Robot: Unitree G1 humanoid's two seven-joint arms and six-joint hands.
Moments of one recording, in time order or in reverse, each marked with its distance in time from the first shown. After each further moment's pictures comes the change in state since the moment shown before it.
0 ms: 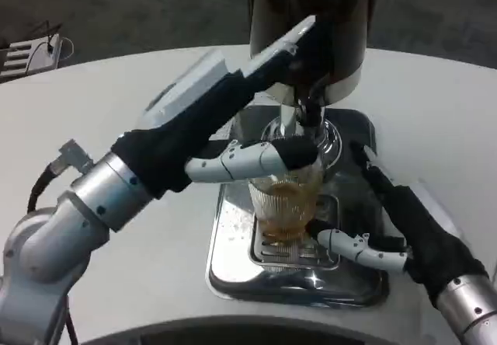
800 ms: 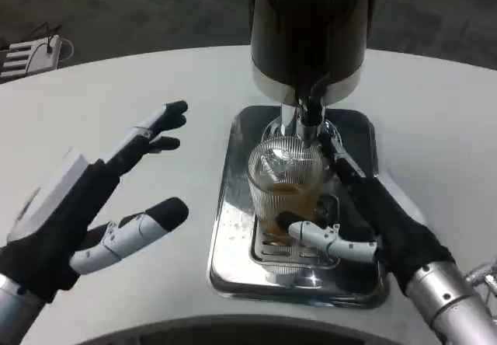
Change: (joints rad) left arm 0.463 0.042 0.222 -0.098 0.039 -0.040 0.155; right arm -0.084 0.026 0.059 0.078 0.016 -0.024 0.000
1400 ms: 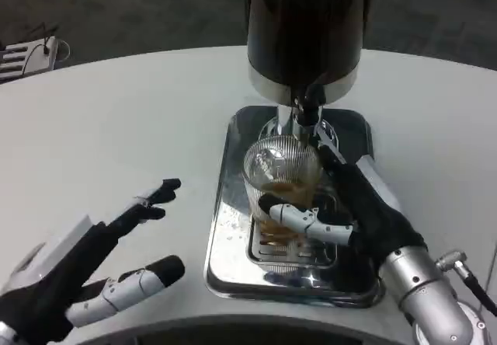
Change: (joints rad) left arm 0.134 0.068 -0.038 0.004 0.069 0.075 -0.024; right arm -0.110 0.059 0.033 0.164 -0.022 -0.054 -0.095
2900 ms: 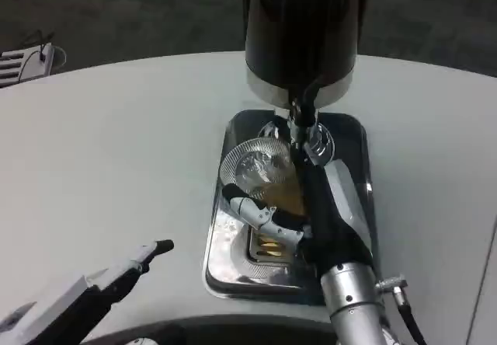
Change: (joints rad) left arm 0.316 0.028 0.088 -0.373 0.009 0.210 -0.097; right arm -0.027 0.190 0.111 0.186 -0.115 -0.123 -0.325
